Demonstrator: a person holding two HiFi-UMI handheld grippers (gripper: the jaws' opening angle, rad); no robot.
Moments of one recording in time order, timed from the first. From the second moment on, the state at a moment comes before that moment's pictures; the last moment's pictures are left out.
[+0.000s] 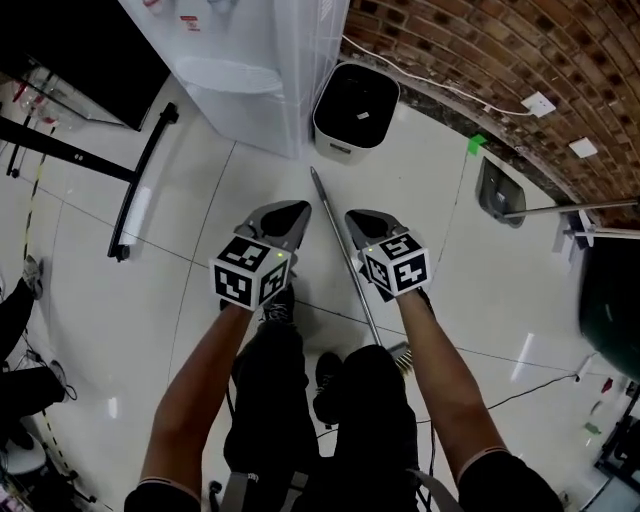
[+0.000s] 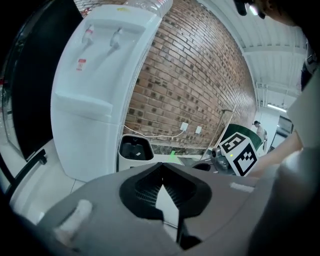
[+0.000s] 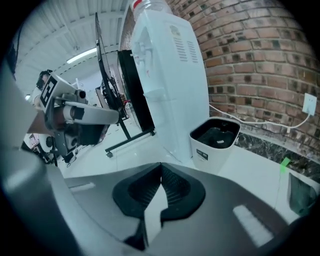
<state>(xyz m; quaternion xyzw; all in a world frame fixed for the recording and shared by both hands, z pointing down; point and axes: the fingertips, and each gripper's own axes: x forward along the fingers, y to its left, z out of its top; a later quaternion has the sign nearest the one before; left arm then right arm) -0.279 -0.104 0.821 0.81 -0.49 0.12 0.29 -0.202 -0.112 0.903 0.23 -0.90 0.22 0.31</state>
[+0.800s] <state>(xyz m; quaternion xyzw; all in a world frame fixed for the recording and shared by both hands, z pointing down) -0.306 -0.145 1.008 0.82 -0.46 0.18 0.29 -0.256 -0.188 1.203 0.23 -0.84 0.27 0.41</state>
